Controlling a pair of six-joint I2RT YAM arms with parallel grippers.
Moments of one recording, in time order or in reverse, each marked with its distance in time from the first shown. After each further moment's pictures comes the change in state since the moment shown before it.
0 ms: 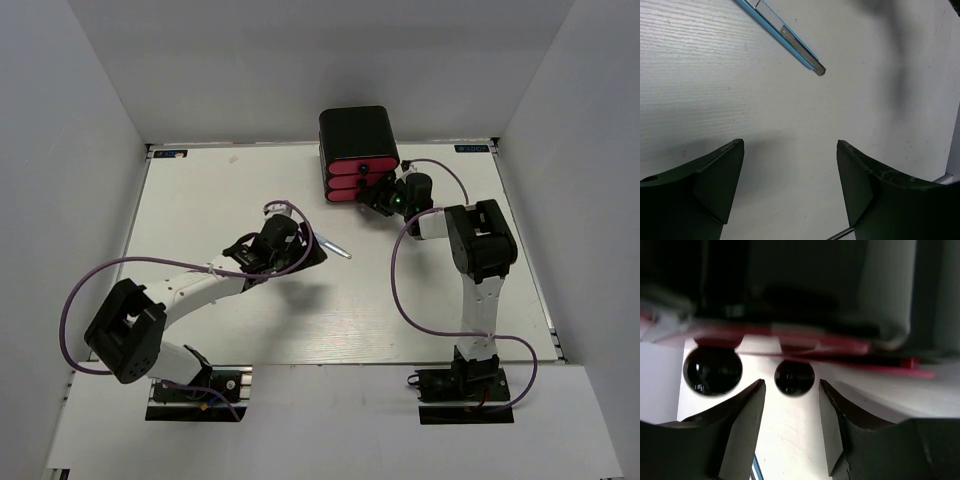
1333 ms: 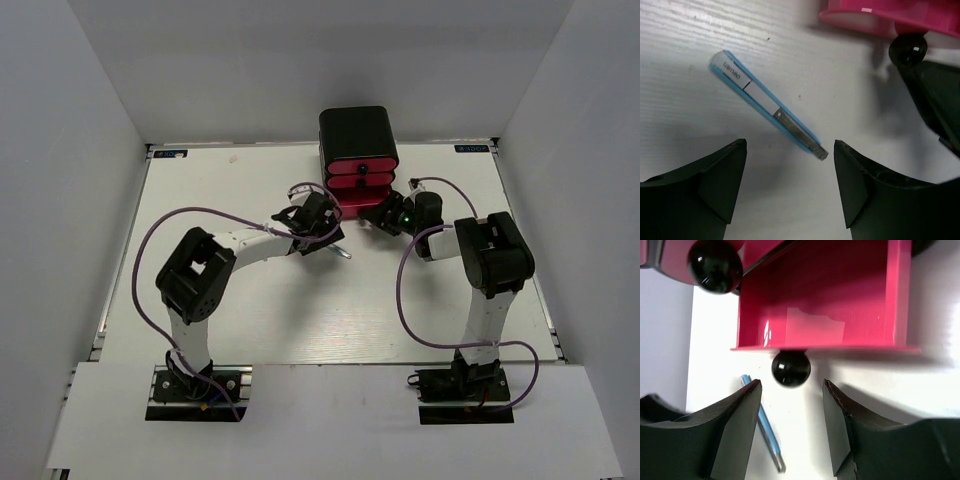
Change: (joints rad) left arm 0.001 0.466 0.391 -0.070 -0.135 -0.080; right arm -0.005 -0.141 -0.251 0.093 -0.016 0.031
